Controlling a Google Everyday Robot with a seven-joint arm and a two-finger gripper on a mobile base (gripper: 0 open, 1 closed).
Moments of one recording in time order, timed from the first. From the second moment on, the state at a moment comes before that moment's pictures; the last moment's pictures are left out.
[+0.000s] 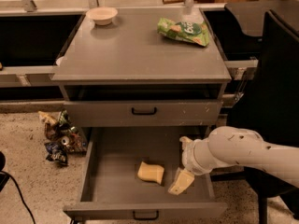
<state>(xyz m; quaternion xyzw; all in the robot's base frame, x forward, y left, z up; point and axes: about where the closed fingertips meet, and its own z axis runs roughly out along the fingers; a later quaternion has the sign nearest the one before) 0.467 -0.097 0.605 -0.58 0.77 0.09 0.25</state>
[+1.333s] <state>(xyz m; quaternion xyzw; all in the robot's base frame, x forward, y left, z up) 0.544 -0.058 0.453 -0.60 0.75 0.11 0.25</state>
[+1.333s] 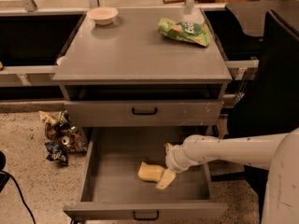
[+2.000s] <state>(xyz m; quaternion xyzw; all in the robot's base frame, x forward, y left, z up) 0.565 -0.014 0.405 -0.61 0.73 0.13 0.27</state>
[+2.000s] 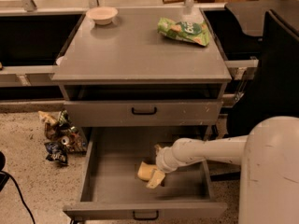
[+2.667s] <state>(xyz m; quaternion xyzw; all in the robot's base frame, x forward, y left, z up) 0.569 0.016 0.371 -0.62 0.72 0.16 0.27</state>
